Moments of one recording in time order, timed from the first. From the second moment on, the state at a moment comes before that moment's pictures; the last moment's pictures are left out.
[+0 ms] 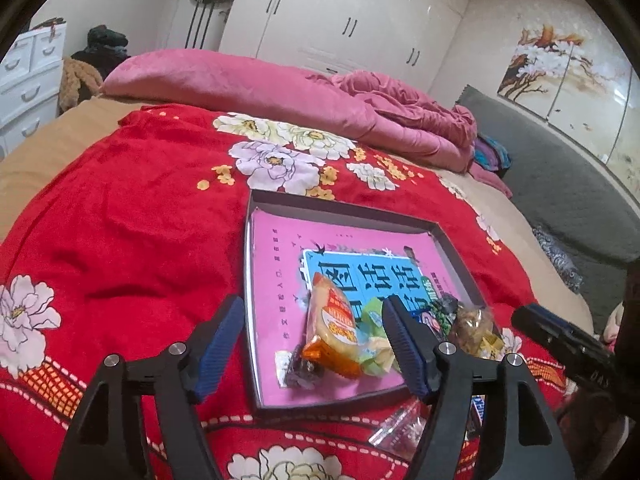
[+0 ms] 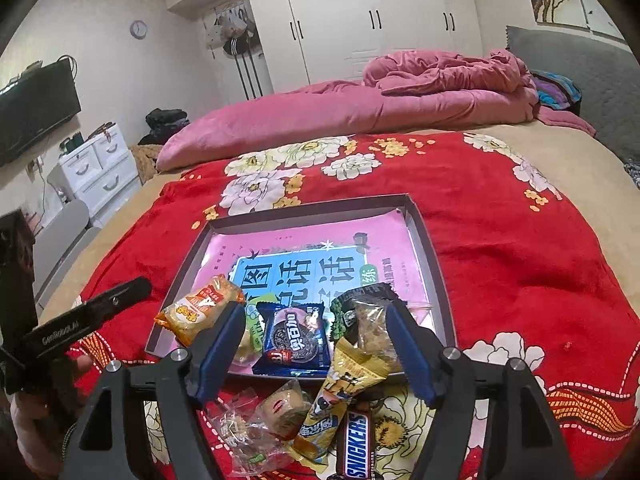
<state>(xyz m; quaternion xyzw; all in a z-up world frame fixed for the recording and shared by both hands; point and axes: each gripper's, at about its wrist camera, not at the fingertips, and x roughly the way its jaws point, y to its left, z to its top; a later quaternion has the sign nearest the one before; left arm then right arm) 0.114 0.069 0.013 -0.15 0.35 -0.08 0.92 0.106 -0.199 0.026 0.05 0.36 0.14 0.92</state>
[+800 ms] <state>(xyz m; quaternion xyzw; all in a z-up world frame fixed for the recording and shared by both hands) 0.081 0.038 0.027 -0.12 0.35 -0.10 0.92 0.090 -0.215 0.034 0.06 0.35 0.13 0.93</state>
